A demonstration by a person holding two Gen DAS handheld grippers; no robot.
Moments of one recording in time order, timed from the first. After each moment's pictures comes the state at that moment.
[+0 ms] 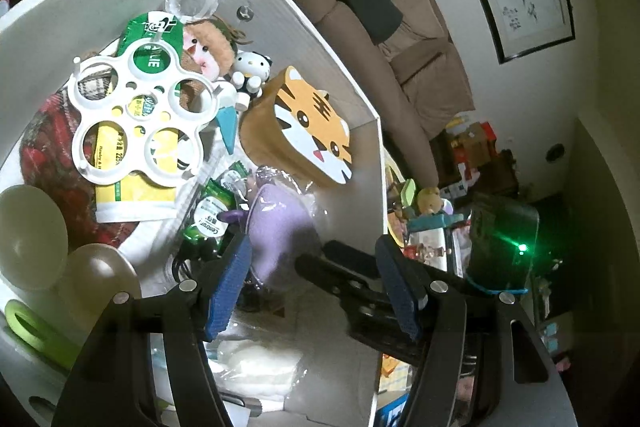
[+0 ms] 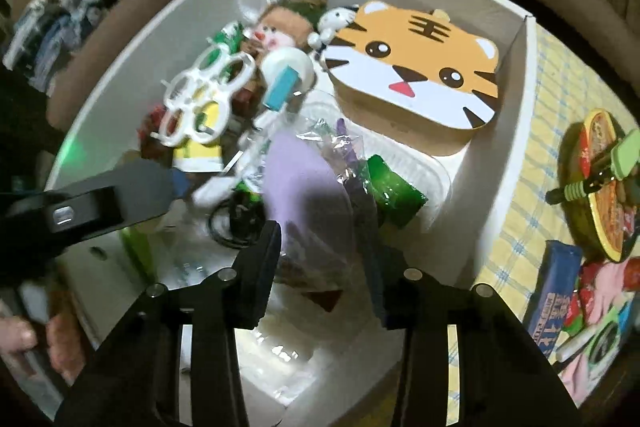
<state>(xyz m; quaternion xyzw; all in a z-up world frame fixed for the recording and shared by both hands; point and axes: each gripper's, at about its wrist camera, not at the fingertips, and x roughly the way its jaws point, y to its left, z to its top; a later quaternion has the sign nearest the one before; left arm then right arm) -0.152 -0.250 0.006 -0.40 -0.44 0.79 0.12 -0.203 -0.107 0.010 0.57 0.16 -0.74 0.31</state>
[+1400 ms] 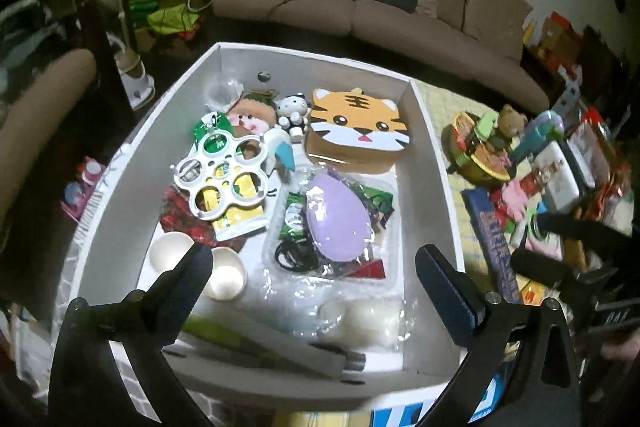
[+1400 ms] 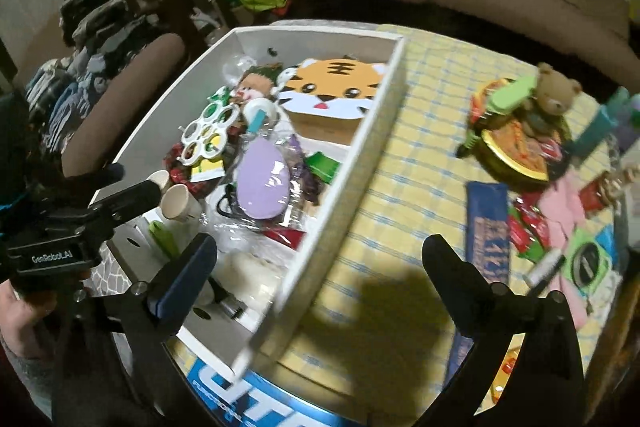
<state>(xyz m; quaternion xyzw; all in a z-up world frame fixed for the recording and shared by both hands) -0.102 -0.181 0.091 -0.44 -0.11 0.89 -0.03 -0.145 0.027 0.096 0.50 0.06 -0.82 0.28</state>
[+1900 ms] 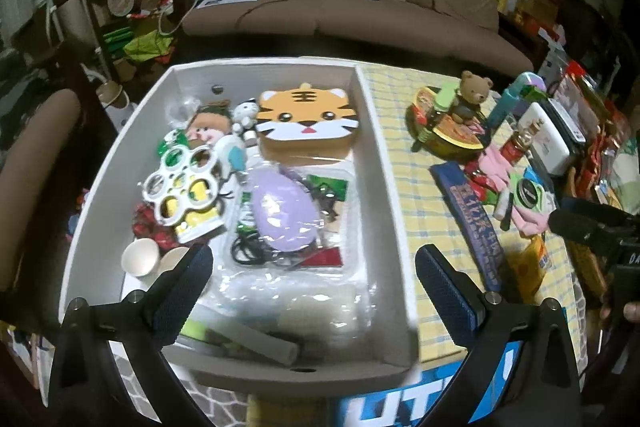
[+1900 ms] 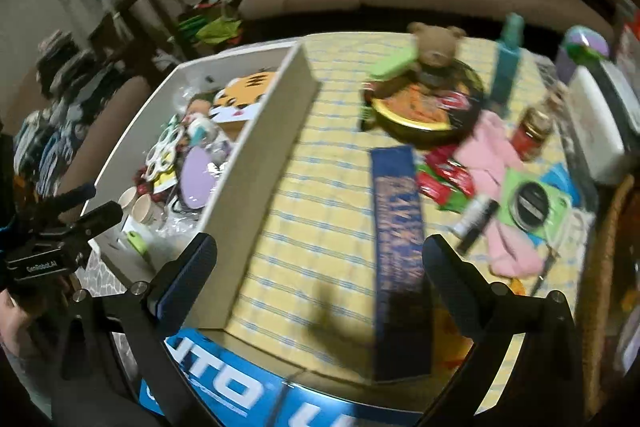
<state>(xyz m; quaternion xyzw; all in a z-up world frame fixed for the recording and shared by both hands) -0.096 -0.111 0.105 -0.44 -0.04 0.90 -0.01 -0.140 0.155 0.096 0.49 -0.03 -0.84 0.22</state>
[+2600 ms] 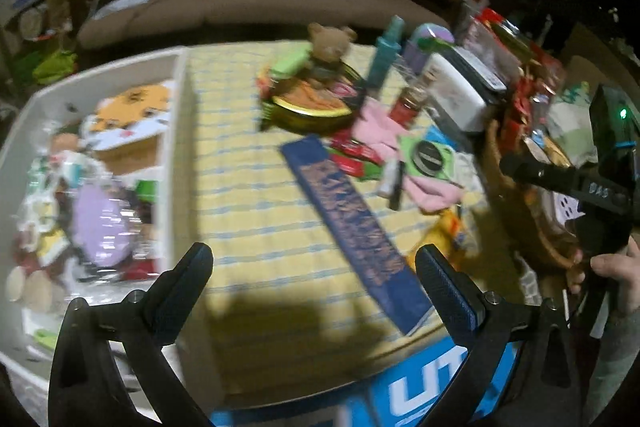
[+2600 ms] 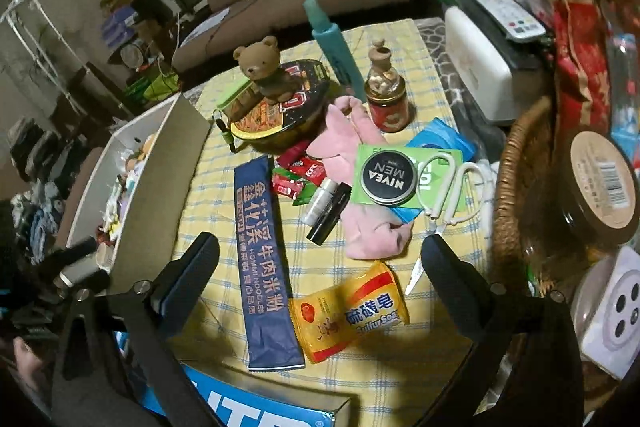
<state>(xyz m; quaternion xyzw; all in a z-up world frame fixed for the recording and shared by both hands) -0.118 0.037 0.077 -0.46 -0.03 0.87 0.15 -0.153 0.310 0.072 0.47 -0.13 -0.86 0.15</state>
